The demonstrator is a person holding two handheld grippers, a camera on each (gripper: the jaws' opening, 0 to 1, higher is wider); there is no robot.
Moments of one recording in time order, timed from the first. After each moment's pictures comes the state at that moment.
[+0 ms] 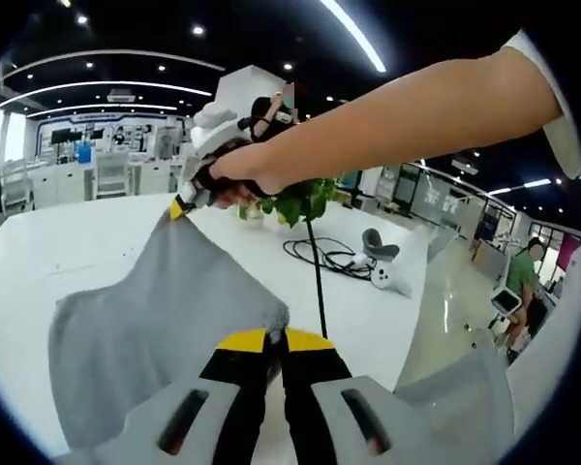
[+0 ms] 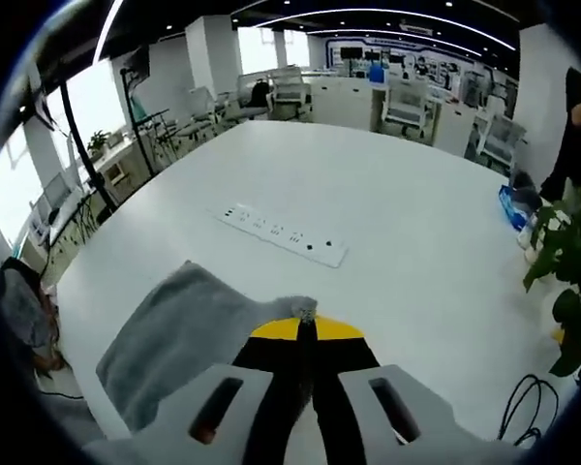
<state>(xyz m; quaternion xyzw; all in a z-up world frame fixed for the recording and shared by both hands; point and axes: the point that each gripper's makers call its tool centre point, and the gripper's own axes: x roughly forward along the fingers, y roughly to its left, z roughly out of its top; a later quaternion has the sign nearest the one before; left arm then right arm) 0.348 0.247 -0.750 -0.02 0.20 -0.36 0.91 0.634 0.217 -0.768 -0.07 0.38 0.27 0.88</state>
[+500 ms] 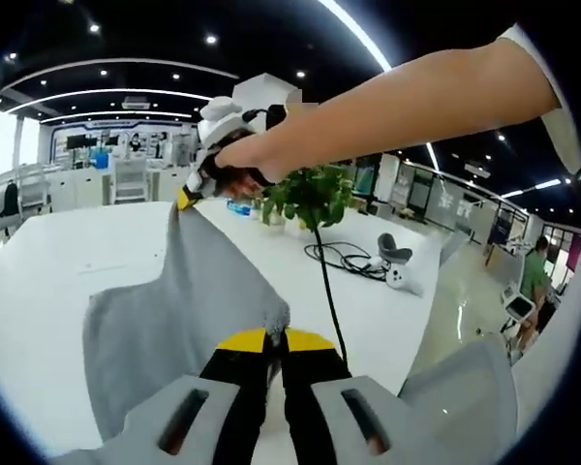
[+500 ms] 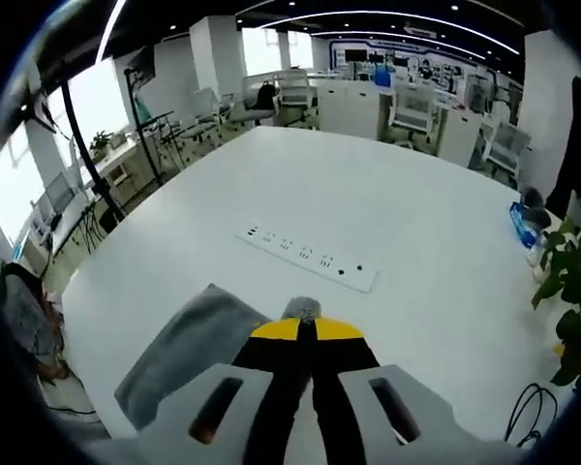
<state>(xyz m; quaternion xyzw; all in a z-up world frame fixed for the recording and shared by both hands) 0.340 0.301 -0.747 -0.02 0.19 -0.33 0.92 0.642 0.279 -0.748 -0.08 0.37 0.28 0.88</state>
